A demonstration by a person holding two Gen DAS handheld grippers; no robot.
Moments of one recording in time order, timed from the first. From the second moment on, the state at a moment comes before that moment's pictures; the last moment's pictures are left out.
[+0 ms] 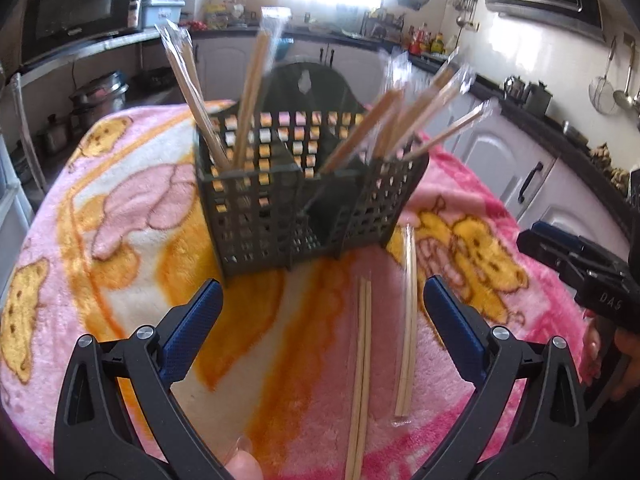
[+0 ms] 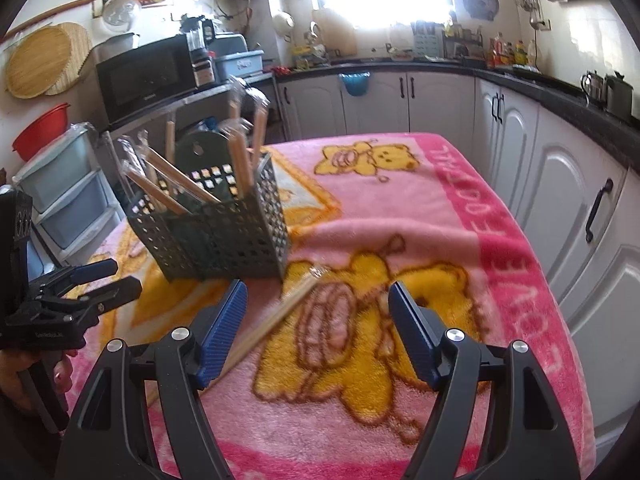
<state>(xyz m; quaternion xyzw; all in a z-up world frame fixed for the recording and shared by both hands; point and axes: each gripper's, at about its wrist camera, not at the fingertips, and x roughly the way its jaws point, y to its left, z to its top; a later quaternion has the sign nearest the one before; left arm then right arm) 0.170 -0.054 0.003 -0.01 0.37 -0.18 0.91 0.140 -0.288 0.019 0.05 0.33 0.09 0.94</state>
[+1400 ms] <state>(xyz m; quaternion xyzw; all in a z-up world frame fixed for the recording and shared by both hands) 0.222 -0.096 -0.063 -0.01 0.47 -0.18 0.87 0.226 -0.315 -0.050 0.17 0.42 0.09 0.89</state>
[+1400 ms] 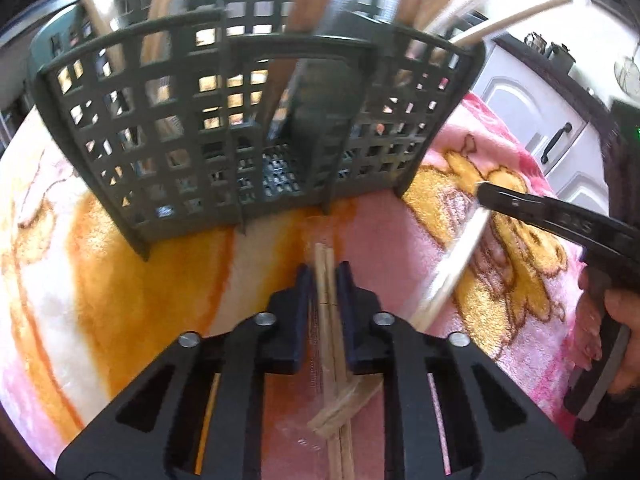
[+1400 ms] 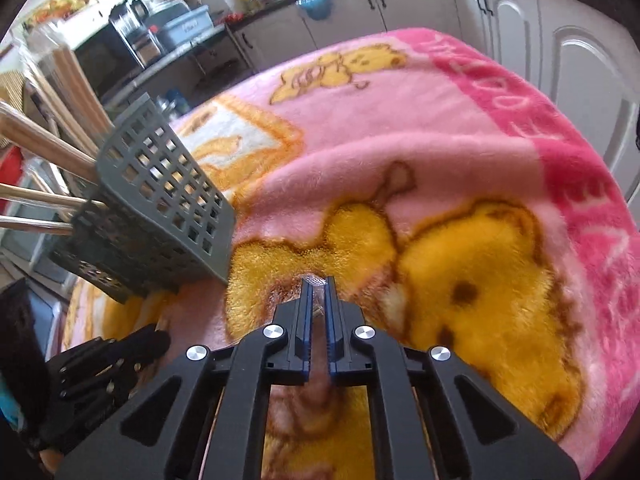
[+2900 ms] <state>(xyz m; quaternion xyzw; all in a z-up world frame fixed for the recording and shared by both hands) 0.182 0.005 0.125 -0.15 0.19 -0.13 0.96 0.085 -0.267 0.140 0.10 0.14 0.18 0.97</state>
